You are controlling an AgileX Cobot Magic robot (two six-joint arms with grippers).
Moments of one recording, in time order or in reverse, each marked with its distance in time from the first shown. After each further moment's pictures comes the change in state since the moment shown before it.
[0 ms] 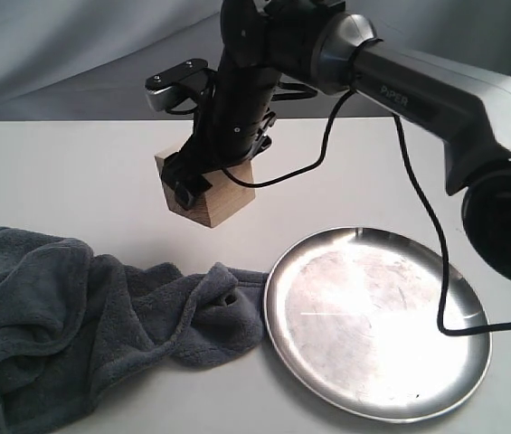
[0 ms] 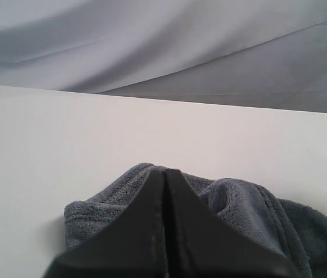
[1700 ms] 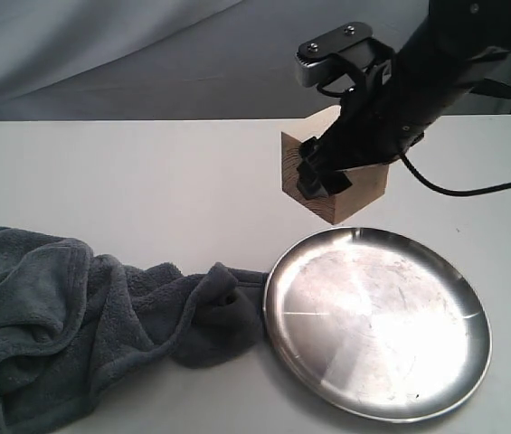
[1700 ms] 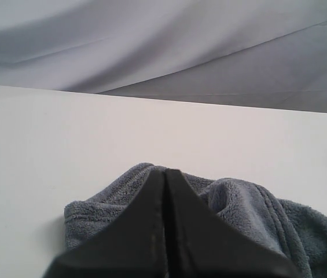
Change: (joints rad) left arm 0.000 0.000 0.000 0.000 0.000 0.000; right arm -0.182 -0.630 0.848 -0.020 -0.362 -0.033
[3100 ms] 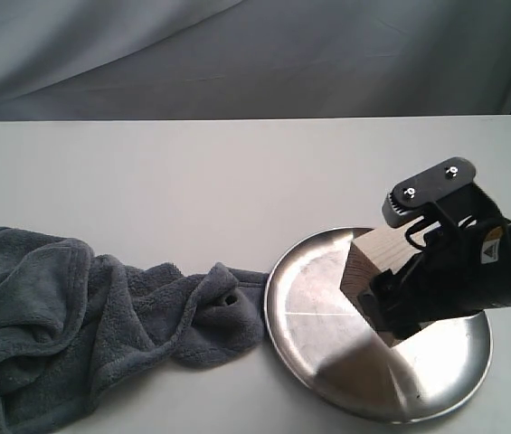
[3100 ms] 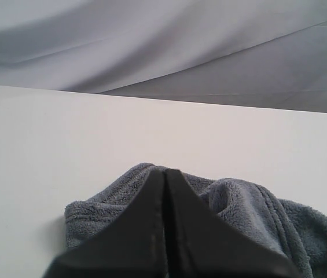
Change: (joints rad) left arm 0.000 0.000 0.000 0.000 0.000 0.000; right arm 0.000 -0.327 0.726 0.000 -0.492 0.111
